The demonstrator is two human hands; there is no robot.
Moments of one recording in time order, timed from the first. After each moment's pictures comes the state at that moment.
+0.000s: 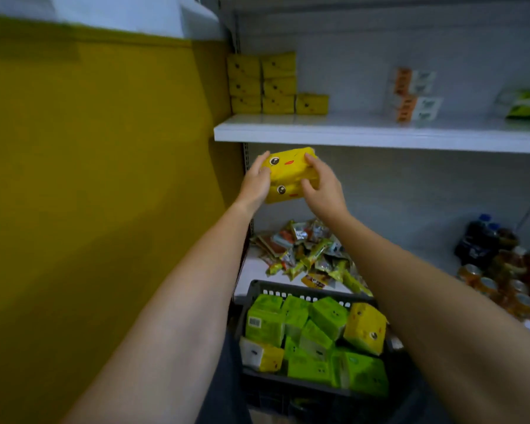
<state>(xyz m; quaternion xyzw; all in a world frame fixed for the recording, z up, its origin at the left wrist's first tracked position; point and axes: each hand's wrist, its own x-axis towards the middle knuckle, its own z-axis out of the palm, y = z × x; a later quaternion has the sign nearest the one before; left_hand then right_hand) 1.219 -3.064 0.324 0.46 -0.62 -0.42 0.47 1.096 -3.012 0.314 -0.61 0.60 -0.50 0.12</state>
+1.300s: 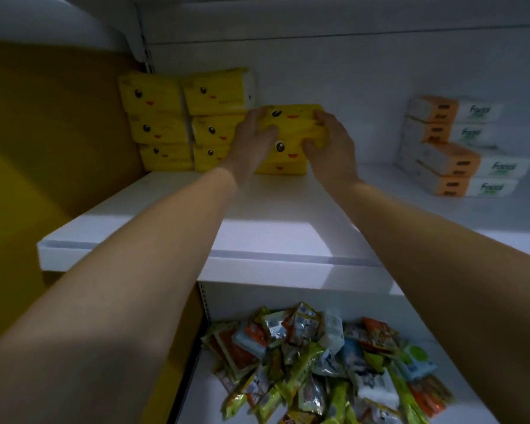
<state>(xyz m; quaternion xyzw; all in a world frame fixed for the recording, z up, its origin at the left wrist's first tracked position) 1.031 -3.440 0.414 0.41 -0.69 -0.34 0.50 0.906 -3.404 0.390 -0.59 0.59 -0.55 0.01</state>
